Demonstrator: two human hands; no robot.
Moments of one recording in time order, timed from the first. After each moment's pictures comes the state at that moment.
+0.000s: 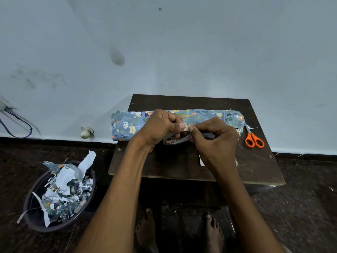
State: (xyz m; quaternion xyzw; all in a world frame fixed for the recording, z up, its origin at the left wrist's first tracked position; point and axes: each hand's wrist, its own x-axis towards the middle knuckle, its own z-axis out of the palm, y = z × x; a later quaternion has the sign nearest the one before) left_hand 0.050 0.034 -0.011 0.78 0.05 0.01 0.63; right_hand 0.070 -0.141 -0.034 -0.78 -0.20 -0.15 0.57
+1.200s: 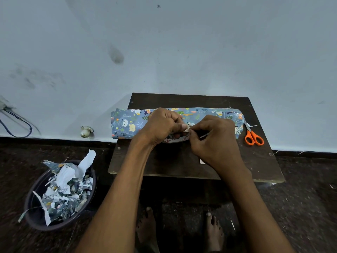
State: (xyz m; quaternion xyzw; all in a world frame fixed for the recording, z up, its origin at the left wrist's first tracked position) left_hand 0.051 0.025 -0.010 0.79 0.07 0.03 0.60; right_hand 0.072 -0.147 -0.013 -0.84 -0.32 -0.15 0.41
